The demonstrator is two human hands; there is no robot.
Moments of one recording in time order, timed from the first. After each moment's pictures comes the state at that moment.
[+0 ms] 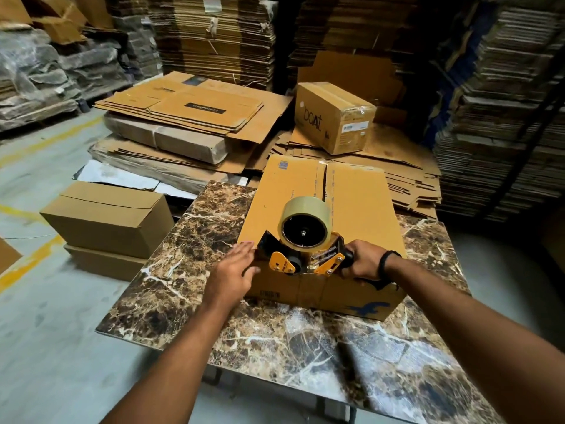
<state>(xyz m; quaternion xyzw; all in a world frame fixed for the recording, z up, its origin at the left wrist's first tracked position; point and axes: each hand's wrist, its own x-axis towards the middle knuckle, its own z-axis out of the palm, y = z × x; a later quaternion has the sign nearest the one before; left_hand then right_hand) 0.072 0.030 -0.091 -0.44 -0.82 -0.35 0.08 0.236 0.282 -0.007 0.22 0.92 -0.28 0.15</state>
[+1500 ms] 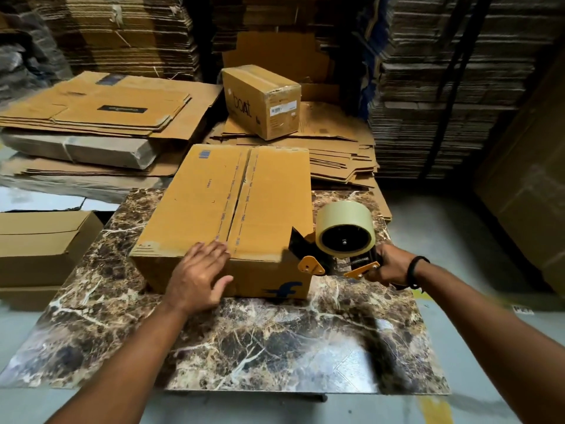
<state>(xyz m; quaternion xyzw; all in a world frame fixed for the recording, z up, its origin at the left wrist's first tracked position) 0.122 0.115 -0.086 -0.63 -0.74 -0.13 0.18 0.423 0.410 -0.048 0.34 0.88 -0.31 0.10</state>
